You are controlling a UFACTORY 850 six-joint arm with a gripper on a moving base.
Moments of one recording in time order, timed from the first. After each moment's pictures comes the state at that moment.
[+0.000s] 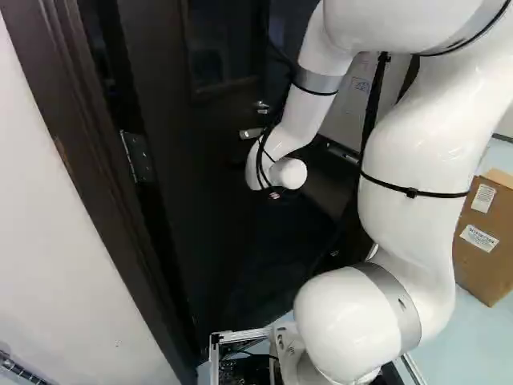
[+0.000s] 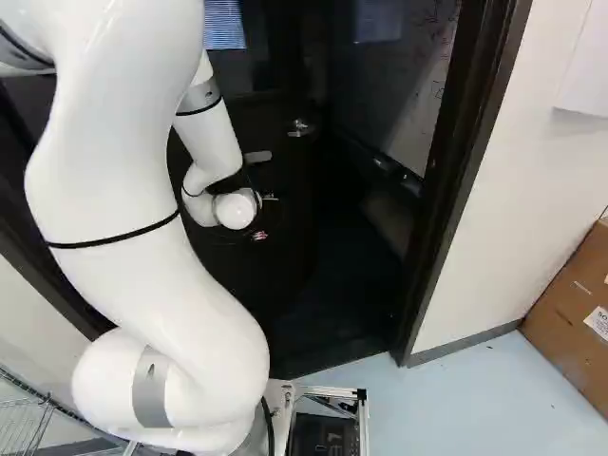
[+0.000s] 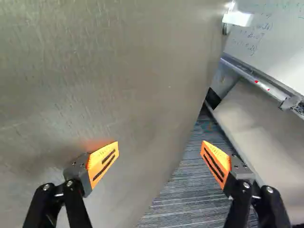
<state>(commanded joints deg) 8.8 -11.1 -30.5 -5.6 50.0 0.0</state>
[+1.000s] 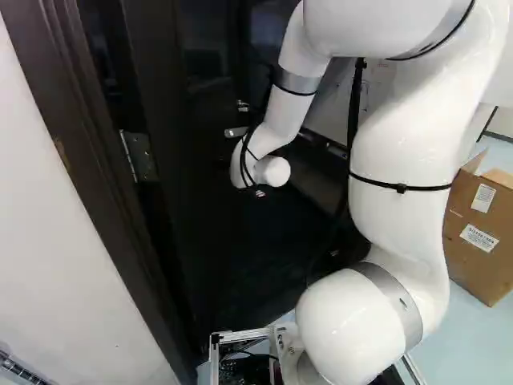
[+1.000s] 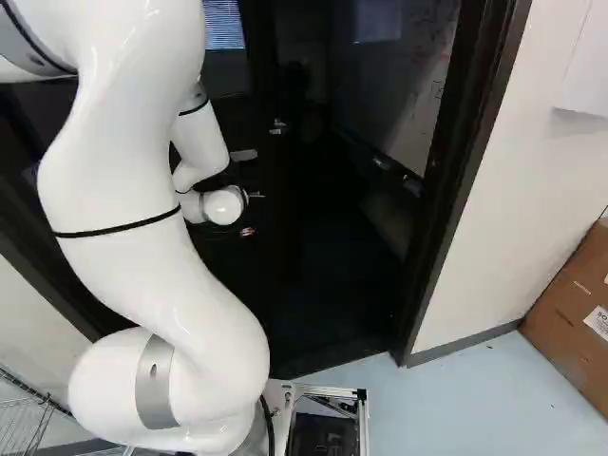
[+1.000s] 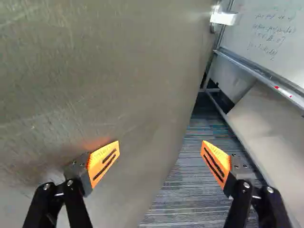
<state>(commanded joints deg) 14.7 -14.7 -34.7 -3.4 50.0 0.0</state>
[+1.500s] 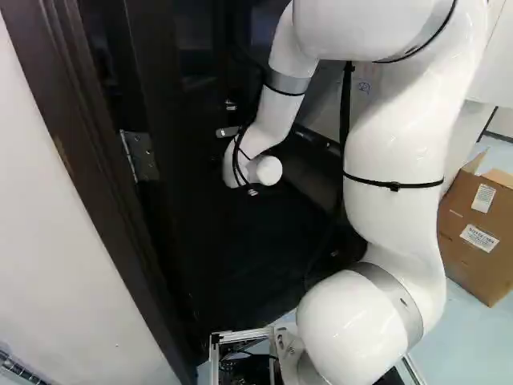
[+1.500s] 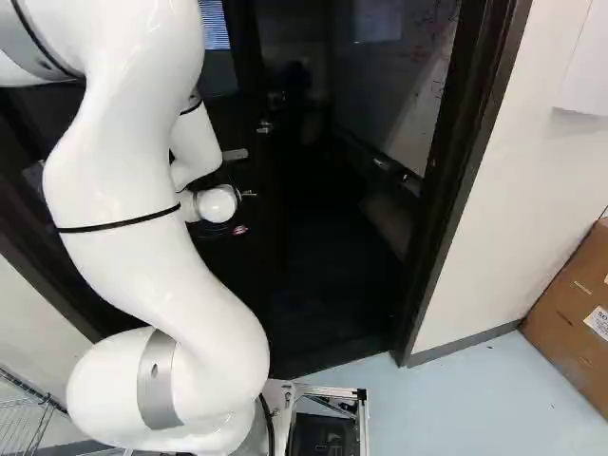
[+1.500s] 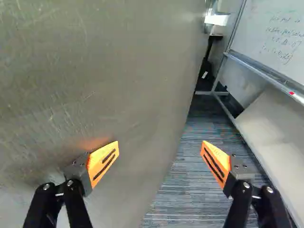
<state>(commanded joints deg) 17.5 -16.7 -37.0 -3.4 50.0 0.0</state>
